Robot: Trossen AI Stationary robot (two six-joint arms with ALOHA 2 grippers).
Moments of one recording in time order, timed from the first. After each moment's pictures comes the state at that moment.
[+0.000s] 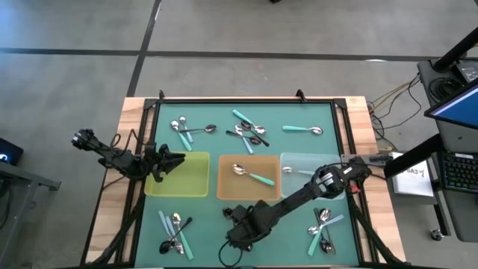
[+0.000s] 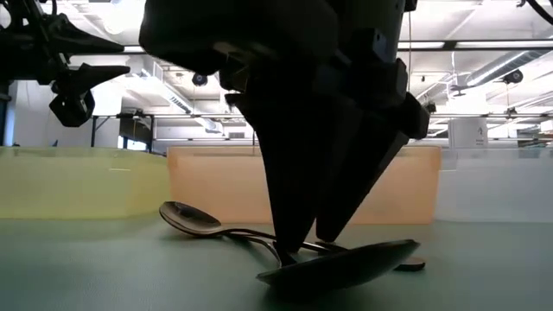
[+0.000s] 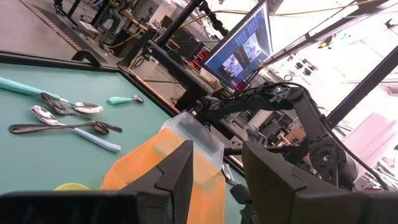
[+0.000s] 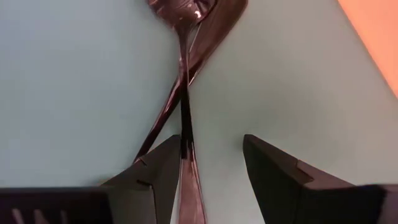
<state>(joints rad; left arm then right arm) -0.49 0.00 0.01 0.11 -0.70 -0.64 0.48 2.41 2.05 -1.06 0.14 1.14</state>
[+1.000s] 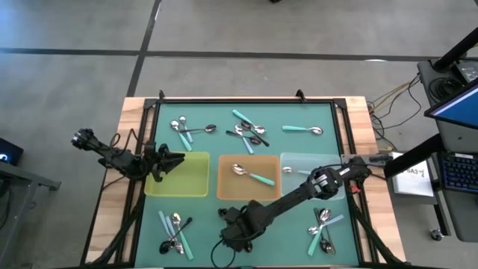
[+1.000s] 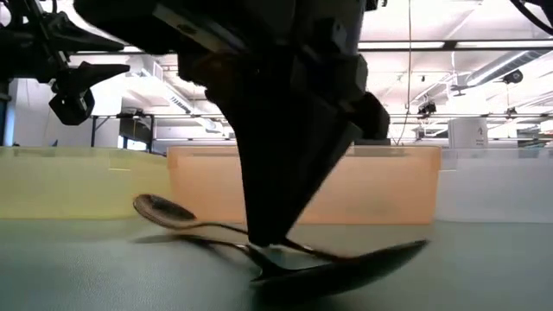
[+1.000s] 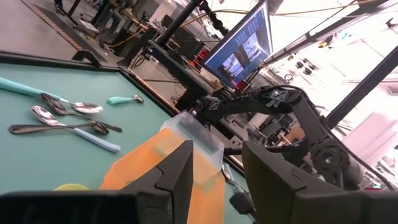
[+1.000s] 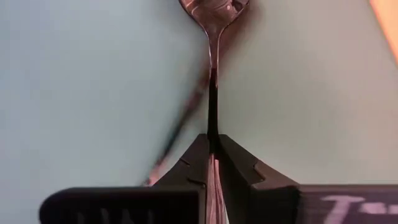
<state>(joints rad) -0.49 0.01 0.02 0.10 -0.70 -0.63 0.46 2.47 2.18 -1.07 0.10 1.01</state>
